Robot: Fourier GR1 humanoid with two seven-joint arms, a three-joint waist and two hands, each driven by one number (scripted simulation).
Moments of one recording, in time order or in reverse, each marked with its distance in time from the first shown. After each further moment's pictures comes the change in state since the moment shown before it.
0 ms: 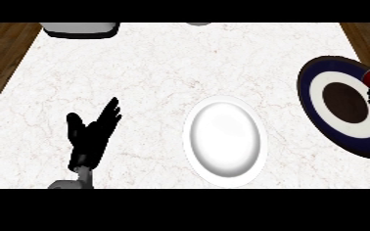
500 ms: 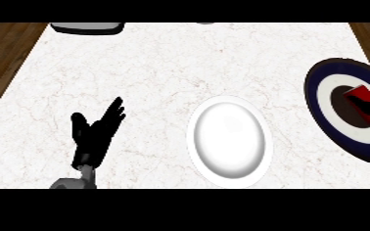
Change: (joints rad) left arm -0.013 -0.004 -0.010 0.022 -0.004 -0.021 -0.017; right arm -0.161 -0.097 0.107 0.357 0.142 0.149 0.038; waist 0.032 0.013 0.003
